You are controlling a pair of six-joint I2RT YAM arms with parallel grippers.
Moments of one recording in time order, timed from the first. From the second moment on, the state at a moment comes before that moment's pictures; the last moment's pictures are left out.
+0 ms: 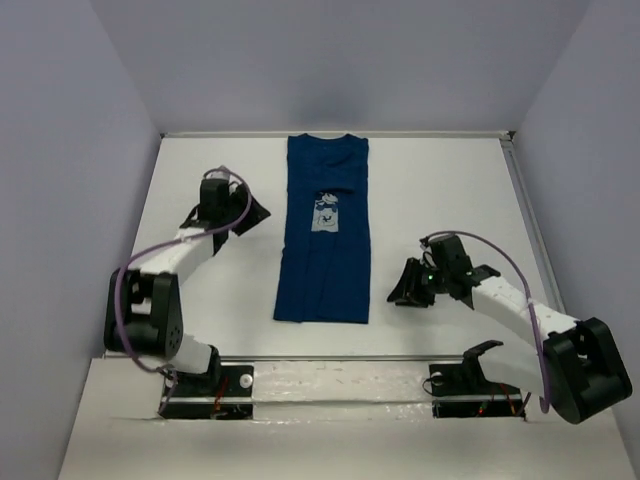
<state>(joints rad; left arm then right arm) -0.14 1.56 0.92 0.00 0.20 -0.70 0.35 1.15 0.52 -0.35 -0.43 0.69</state>
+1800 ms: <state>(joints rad) -0.47 0.93 0.42 -0.59 0.38 -0.85 0.73 1.04 0.38 -0.29 -0.37 1.12</state>
